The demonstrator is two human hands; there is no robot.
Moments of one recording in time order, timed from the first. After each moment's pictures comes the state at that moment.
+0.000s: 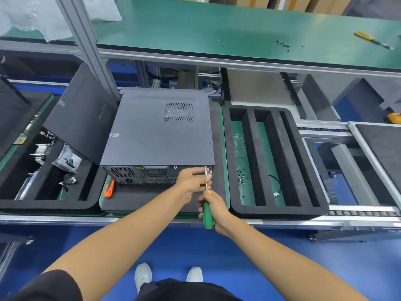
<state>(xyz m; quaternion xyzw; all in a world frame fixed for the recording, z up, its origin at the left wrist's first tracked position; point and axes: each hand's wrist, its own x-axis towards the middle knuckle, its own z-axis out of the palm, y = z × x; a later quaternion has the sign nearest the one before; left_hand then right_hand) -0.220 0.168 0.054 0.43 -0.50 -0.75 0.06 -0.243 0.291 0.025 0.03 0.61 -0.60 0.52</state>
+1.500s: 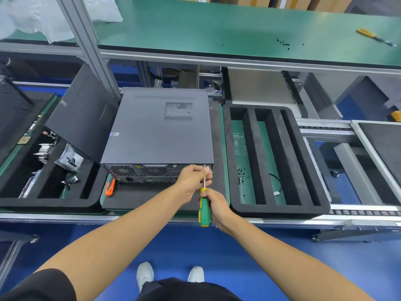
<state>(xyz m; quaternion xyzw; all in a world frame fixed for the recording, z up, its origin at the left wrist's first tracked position) -0.224 0.173 0.057 0.43 -0.47 -0.76 0.08 -0.251 0.296 0.018 -0.01 0.66 -0.56 0.50</state>
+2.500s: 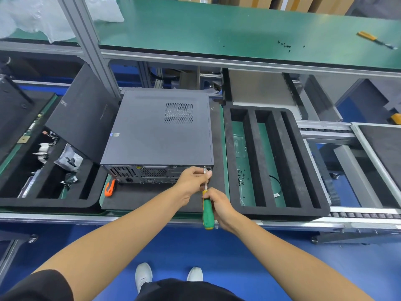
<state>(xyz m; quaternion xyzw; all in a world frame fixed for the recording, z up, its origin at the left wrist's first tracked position) -0.220 0.171 0.054 0.42 -0.52 -0.74 0.06 -0.262 0.297 0.021 -0.01 0.64 -0.58 0.50</state>
